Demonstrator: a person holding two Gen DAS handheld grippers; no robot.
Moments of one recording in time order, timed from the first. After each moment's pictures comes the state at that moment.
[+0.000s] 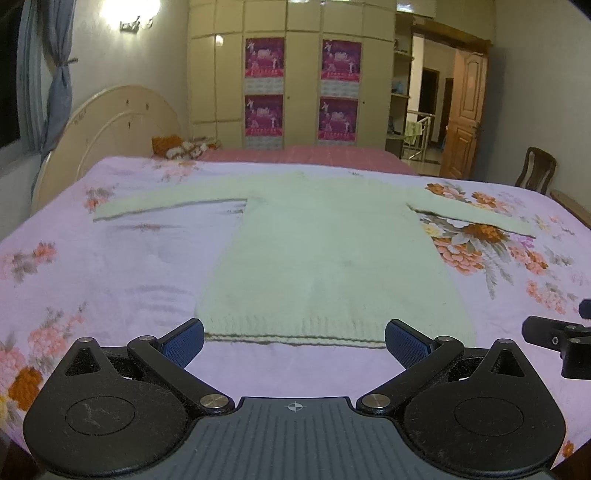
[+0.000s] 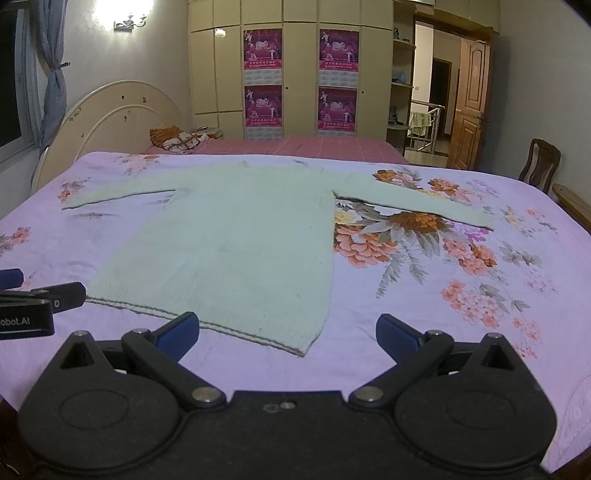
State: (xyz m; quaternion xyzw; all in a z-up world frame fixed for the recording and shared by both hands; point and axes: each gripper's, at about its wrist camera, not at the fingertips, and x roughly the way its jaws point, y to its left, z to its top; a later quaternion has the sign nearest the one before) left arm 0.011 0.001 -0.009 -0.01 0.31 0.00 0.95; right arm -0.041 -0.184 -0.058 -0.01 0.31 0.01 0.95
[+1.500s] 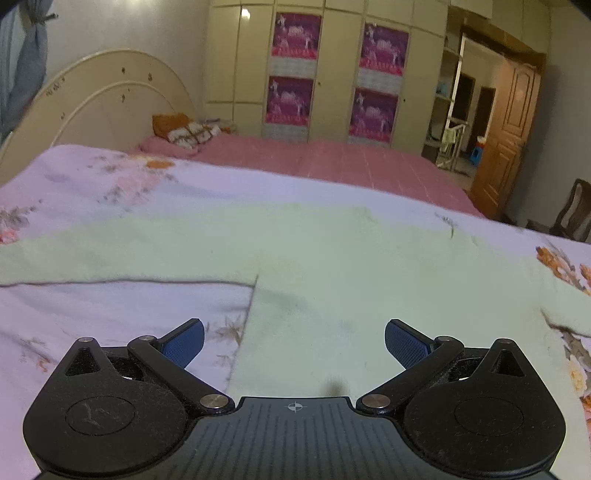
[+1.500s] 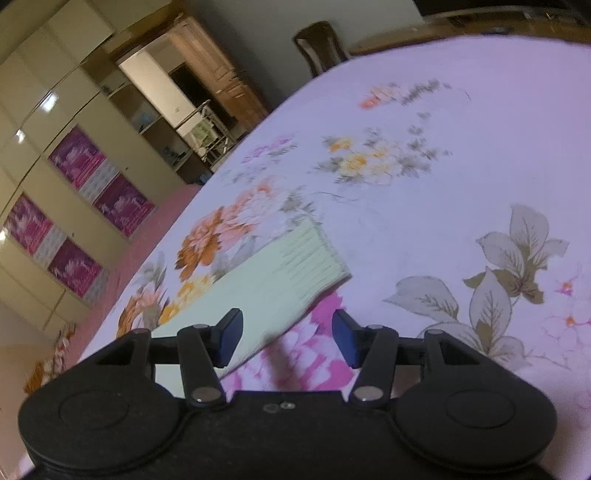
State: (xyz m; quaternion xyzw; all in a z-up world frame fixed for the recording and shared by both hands) left arm 0.404 0.047 -0.083 -0.05 0.32 0.03 0.94; right arm 0.265 -0.560 -0.170 0.39 0.22 -0.25 0.86
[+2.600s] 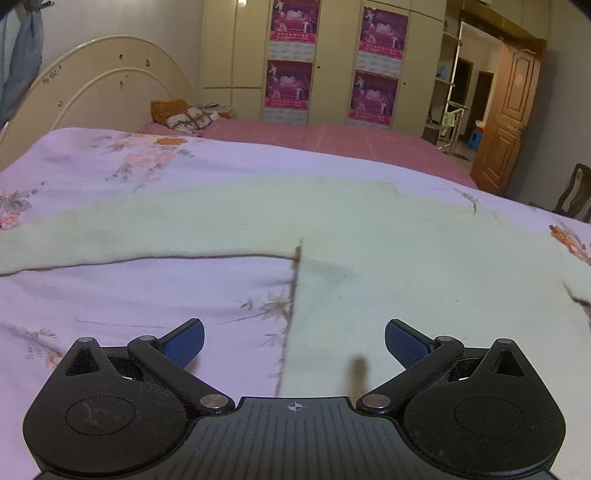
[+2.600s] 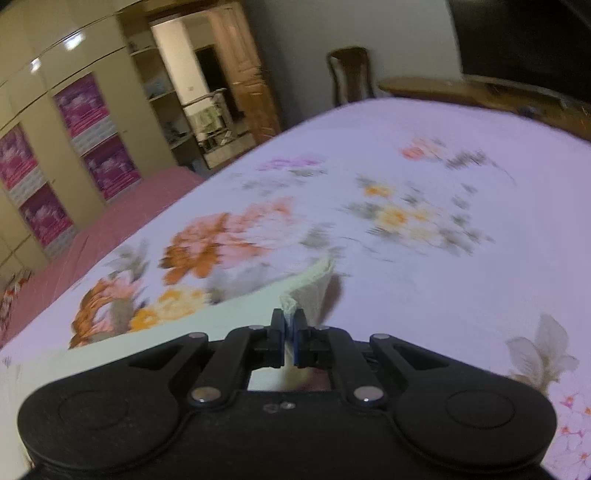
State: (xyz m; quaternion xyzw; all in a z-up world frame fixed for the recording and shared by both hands) left arm 0.402 0.088 -0.108 -0.04 0.34 0.02 0.94; right arm 0.327 -0.528 -0.135 0.21 0.26 -0.25 0.91
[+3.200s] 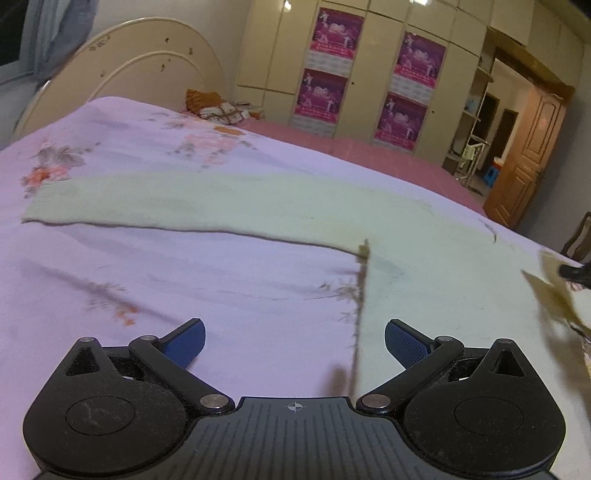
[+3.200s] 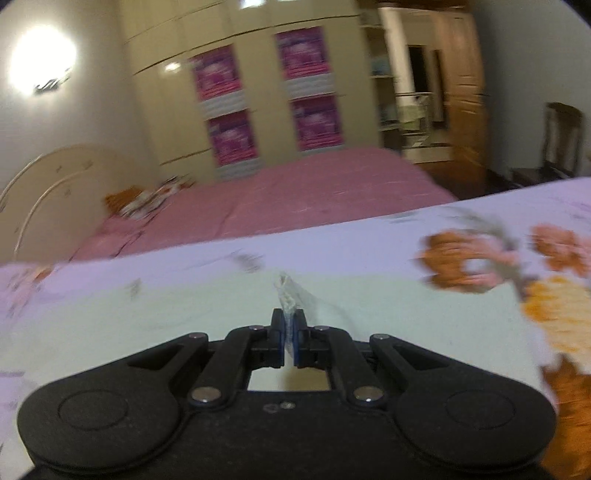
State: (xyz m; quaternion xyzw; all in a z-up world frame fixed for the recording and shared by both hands) left arm 0.364 0.150 -0.114 -0.12 0.33 0.05 0.94; right arm 0.425 -0.249 -0.123 0.08 0.28 0.03 0.96
